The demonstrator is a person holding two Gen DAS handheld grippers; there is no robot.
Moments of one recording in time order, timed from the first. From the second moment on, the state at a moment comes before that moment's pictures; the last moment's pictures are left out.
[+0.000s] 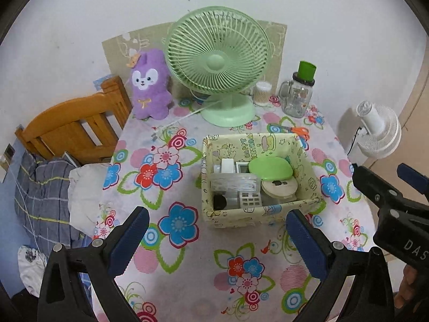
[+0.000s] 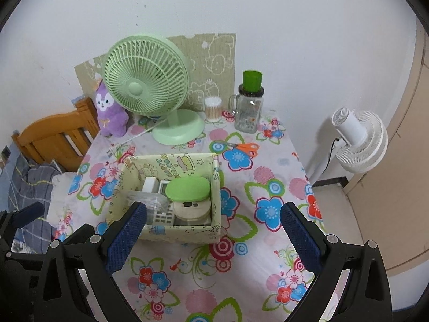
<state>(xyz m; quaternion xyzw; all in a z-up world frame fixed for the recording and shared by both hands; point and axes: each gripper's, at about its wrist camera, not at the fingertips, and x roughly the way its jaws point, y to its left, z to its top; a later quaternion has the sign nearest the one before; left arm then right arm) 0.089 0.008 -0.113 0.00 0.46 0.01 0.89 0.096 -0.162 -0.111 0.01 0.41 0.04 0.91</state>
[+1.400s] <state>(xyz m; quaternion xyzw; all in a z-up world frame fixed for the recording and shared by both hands) 0.002 0.030 -0.031 -0.02 0.37 0.02 0.93 0.009 -0.164 -0.028 0.01 0.33 0.03 0.95</state>
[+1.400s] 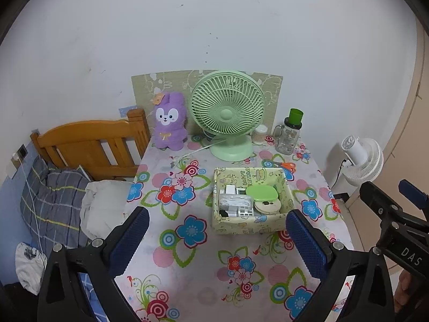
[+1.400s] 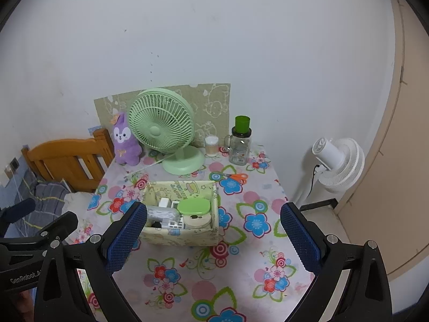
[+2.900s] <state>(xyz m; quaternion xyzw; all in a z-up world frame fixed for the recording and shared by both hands) 0.015 0.036 -0.019 -0.02 0.36 0.03 0.93 0.025 -0.150 -0.013 0.00 0.32 0.04 0.95</state>
